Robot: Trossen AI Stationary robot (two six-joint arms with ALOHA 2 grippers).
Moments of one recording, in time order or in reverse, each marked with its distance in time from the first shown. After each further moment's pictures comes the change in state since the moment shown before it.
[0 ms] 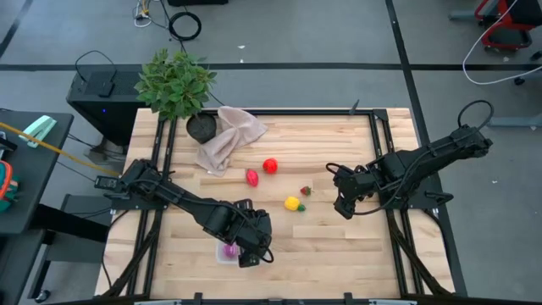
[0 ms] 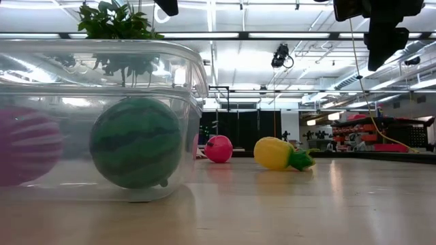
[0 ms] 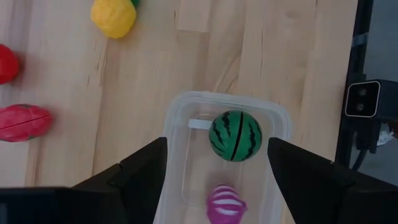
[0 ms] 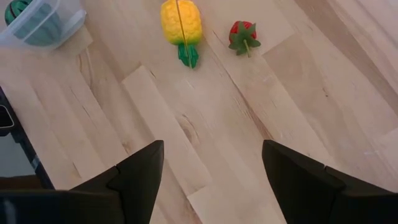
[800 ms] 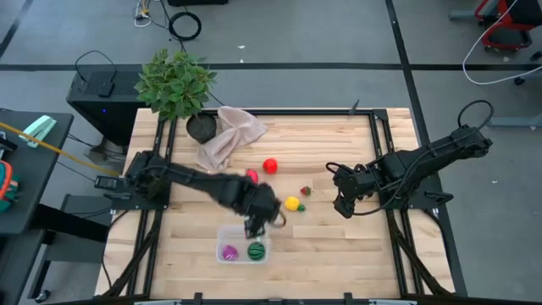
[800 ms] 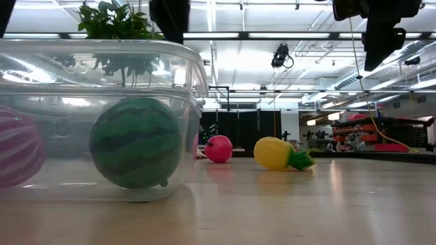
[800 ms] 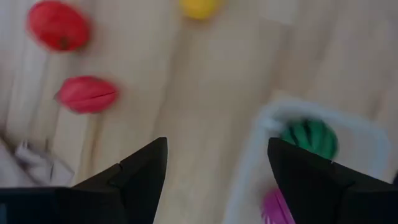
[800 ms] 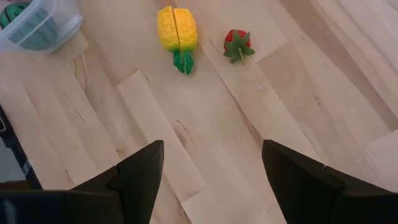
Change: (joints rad) left arm 0.223 0.000 0.000 -0.123 0.048 0.021; right arm 0.000 0.000 0.000 0.000 0.031 -0.022
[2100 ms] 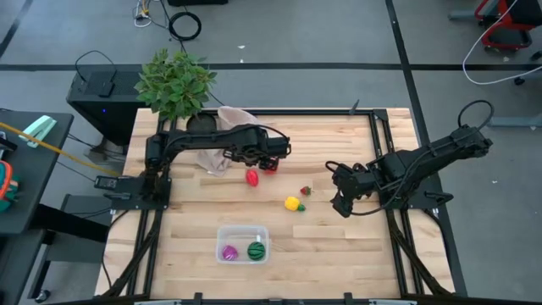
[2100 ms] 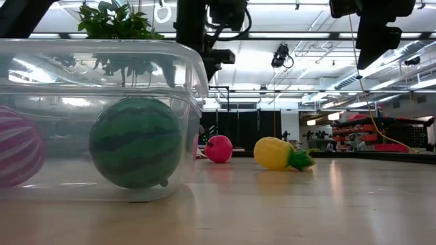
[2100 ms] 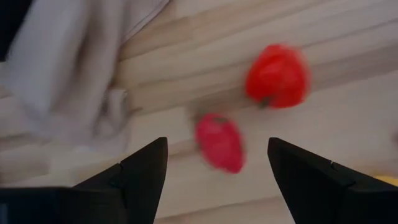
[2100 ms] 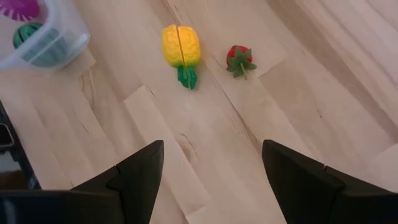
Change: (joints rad) left arm 0.386 0.097 -0.001 -0.061 -0.105 -0.589; right arm -0.001 -0.001 0.000 0.036 0.034 0.016
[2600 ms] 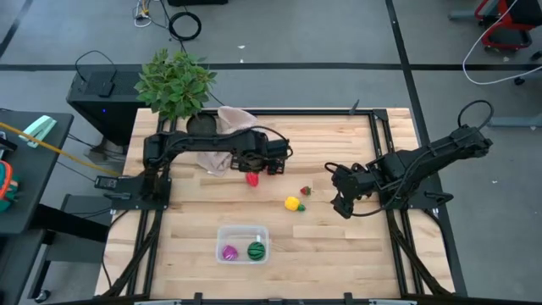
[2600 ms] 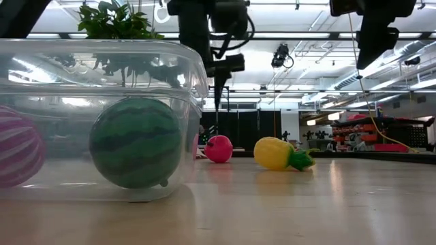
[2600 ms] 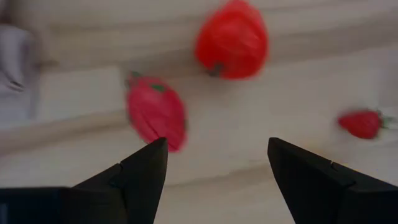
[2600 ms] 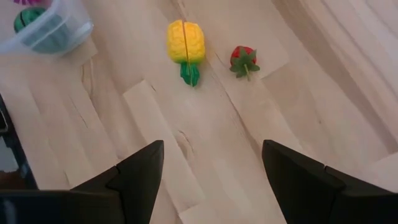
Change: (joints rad) left arm -0.023 -0.025 -0.155 0.256 0.188 -0.159; right arm 0.001 0.001 0.000 0.001 -0.009 -0.085
